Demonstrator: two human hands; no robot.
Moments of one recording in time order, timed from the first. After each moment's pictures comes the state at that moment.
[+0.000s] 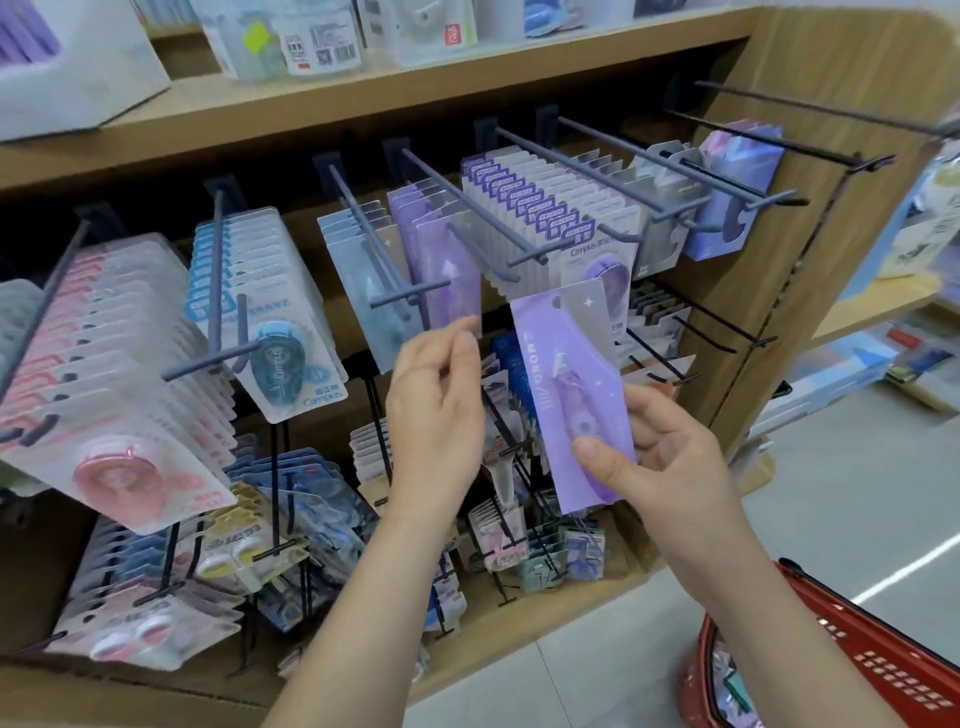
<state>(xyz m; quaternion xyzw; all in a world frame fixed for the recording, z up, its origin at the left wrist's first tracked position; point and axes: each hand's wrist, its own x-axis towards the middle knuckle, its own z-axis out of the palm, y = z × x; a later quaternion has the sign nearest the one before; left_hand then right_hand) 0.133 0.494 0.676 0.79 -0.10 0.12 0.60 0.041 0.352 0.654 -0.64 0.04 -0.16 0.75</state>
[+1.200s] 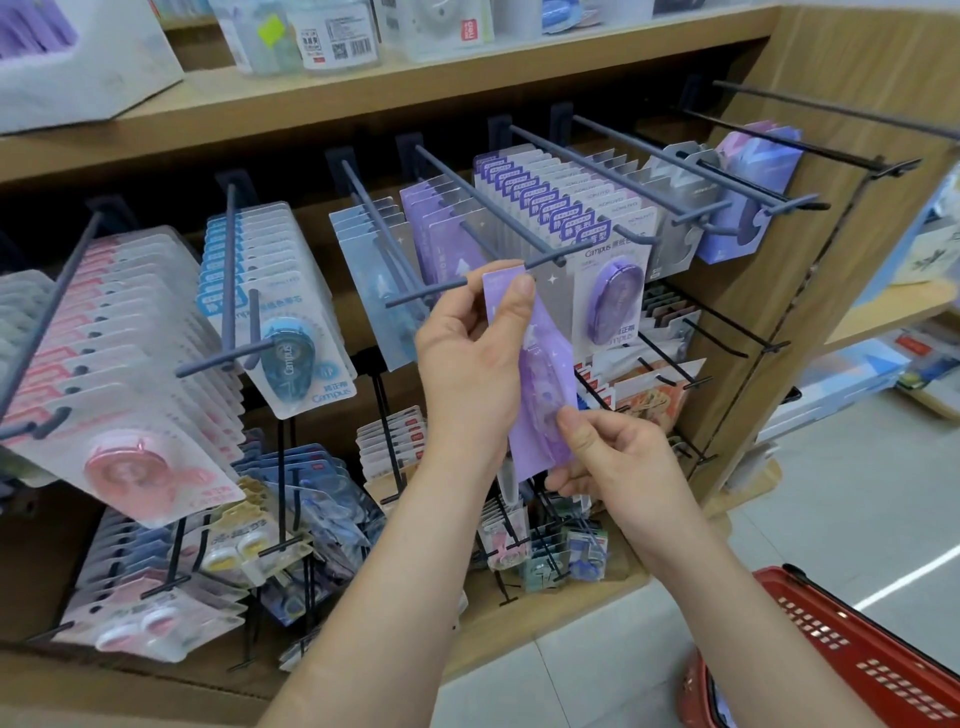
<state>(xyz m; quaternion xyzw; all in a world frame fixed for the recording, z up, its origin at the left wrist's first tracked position) 0.142 0.465 0.705 0.60 -0.11 0.09 0.79 0.071 0.368 0.640 -0.66 0.13 -0.07 0.74</state>
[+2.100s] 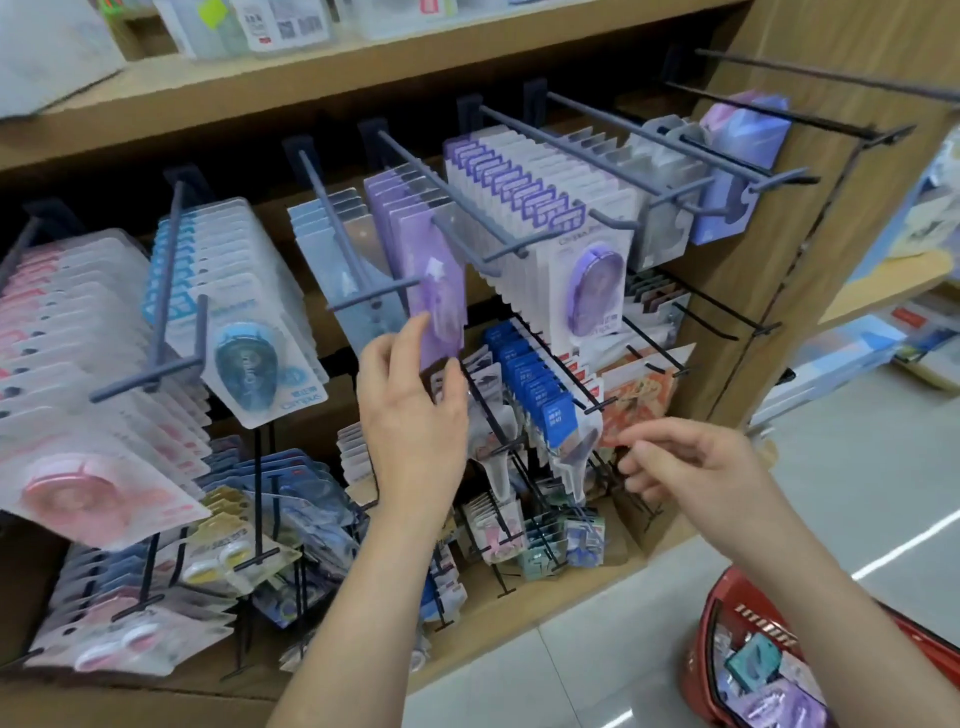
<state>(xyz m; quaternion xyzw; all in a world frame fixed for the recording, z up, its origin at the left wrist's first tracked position) 0.161 0.494 0.637 0.86 -0.08 0.26 0.44 0.051 0.293 0.612 -0.78 0.18 -0.06 0.60</state>
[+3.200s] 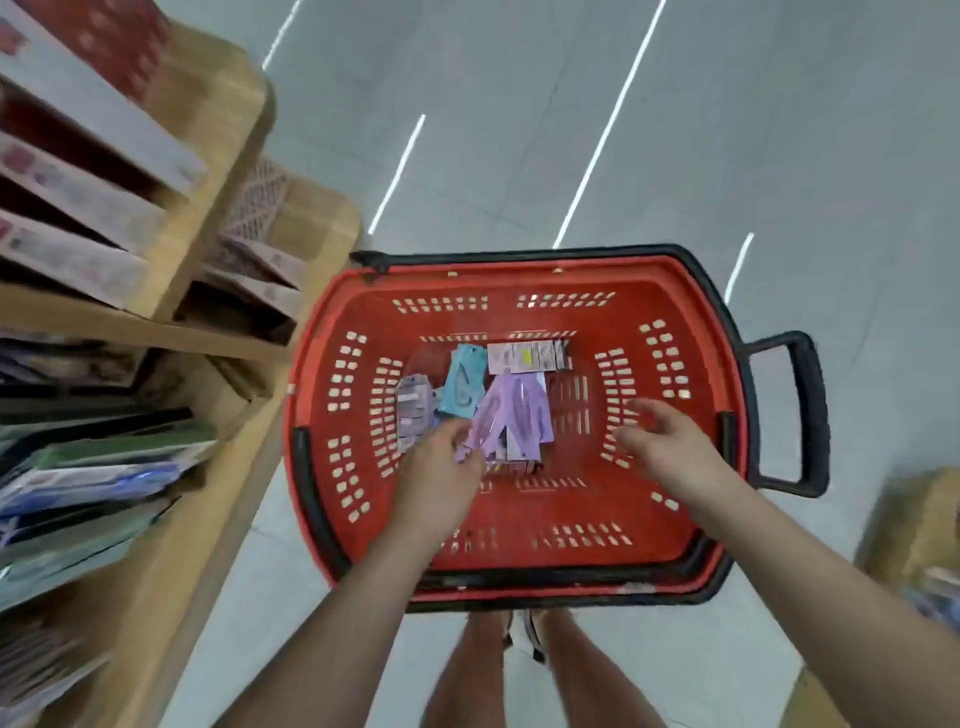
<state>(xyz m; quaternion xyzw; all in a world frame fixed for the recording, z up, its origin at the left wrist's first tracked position) -0.086 0.033 0.060 0.82 -0.26 -0.48 0.15 -0.280 -0.092 0.059 -0.49 0.68 0.08 0.55</state>
